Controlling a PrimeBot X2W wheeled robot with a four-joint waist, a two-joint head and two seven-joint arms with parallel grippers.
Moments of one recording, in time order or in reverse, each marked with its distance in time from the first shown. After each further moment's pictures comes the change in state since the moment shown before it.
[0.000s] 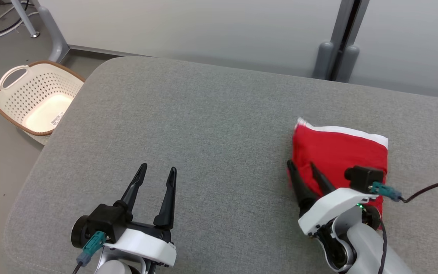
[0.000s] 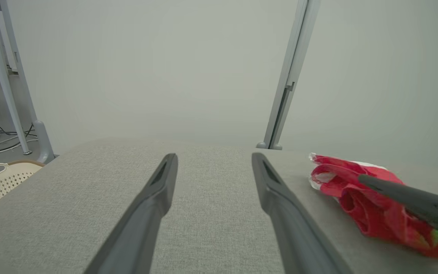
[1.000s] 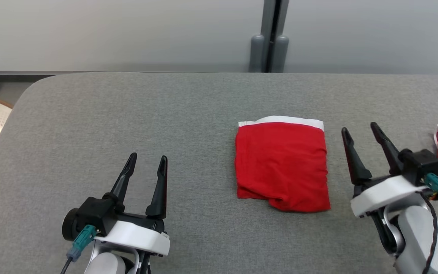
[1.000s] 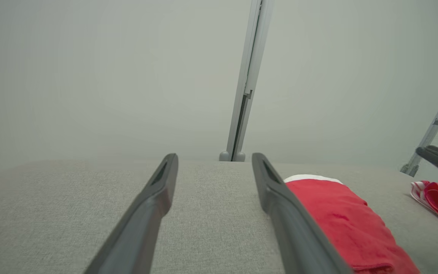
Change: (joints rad) left arm -0.019 0.000 0.035 -0.029 -0.003 0.011 0.000; right arm -0.011 -0.171 -0.088 -0.114 -0.347 0.000 -0.147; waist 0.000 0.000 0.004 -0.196
